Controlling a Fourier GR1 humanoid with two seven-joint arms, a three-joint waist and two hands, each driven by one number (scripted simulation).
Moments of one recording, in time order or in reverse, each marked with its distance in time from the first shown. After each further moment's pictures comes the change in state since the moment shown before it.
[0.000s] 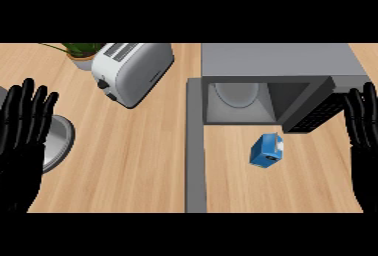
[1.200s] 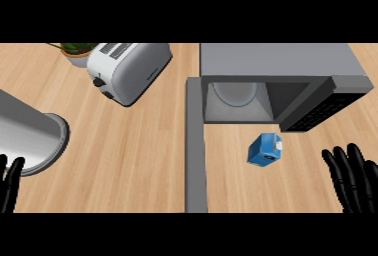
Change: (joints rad) left arm 0.464 -0.091 -0.025 -0.238 0.181 -0.052 -0.102; right arm 0.332 0.034 0.300 -0.305 0.126 0.059 0.049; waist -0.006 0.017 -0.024
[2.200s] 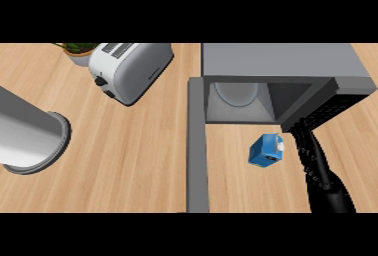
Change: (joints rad) left arm 0.354 -0.014 0.153 -0.012 0.134 -0.274 -0.236; right arm -0.124 0.020 -0.054 0.357 0.118 -0.089 -0.169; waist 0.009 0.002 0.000
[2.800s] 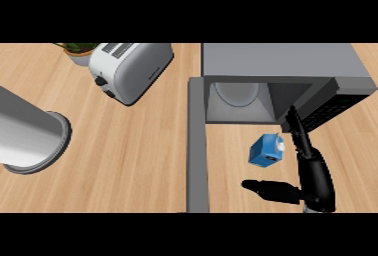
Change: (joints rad) left arm 0.089 0.000 0.109 0.012 0.097 -0.119 -0.065; right arm -0.146 -0.007 -0.129 0.334 0.019 -0.057 -0.136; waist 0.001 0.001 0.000
